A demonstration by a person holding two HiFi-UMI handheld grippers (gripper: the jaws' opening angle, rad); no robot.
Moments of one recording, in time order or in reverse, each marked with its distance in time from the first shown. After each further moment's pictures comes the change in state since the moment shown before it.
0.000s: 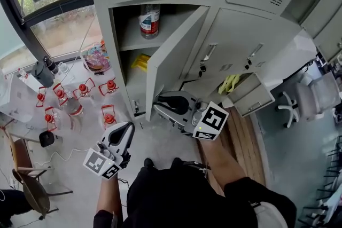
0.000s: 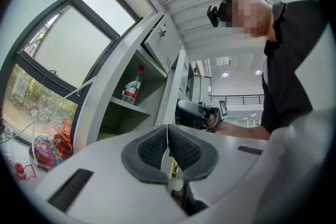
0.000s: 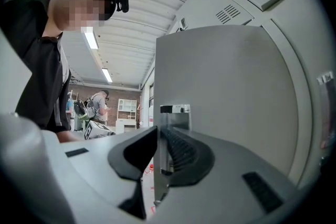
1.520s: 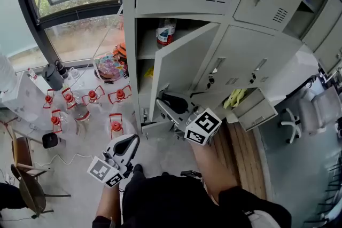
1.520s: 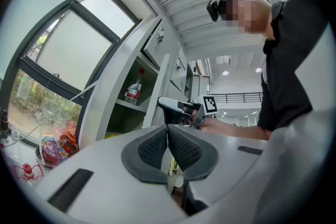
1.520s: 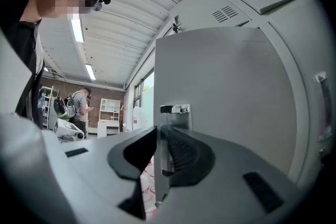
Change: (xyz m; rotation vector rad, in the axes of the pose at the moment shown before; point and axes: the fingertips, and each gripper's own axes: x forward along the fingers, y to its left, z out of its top) left arm -0.046 -0.011 0.000 0.012 0.008 0.014; right arm 0.036 -0.013 -0.003 0.004 -0.014 -0.194
